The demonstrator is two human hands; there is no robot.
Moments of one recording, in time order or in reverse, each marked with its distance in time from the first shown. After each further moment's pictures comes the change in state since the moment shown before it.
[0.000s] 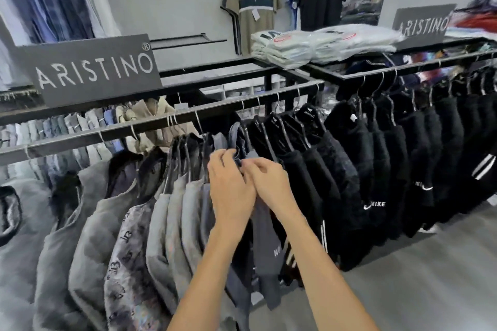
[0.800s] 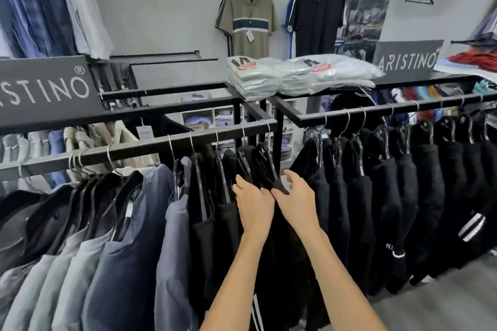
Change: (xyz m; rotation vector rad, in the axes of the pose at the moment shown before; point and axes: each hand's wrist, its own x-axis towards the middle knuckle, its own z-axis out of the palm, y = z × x) left_hand 0.052 0.124 0.224 -0.170 -0.221 -0.532; right_hand 0.132 0.075 -0.195 -0.323 0.129 0.023
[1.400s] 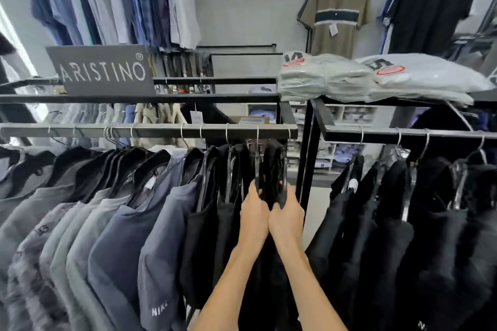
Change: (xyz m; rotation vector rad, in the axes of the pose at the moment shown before) left_hand 0.005 -0.005 0.035 -0.159 0.129 -0.074; right_hand 0.033 0.021 0.018 0.287 -0.236 -0.052
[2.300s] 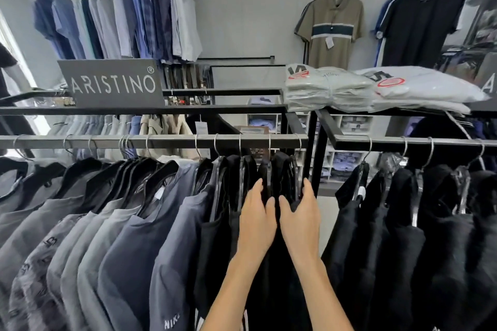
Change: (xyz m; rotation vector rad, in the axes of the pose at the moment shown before) left_hand -0.011 0.010 -0.041 0.120 0.057 0.289; right_hand -0.014 -0.022 0.000 -0.110 0.131 -0.103
